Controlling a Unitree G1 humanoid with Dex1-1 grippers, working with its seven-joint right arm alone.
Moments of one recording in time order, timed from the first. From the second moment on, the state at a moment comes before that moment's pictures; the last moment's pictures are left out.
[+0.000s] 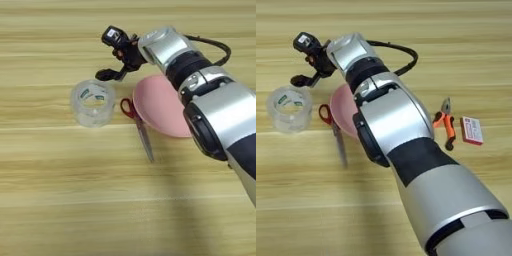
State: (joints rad) arm -1.31 -0.07 0.21 1.28 -0.22 0.34 0.82
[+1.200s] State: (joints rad) arm -1.21 -0.01 0.22 1.32 -0.25 0.28 0.78
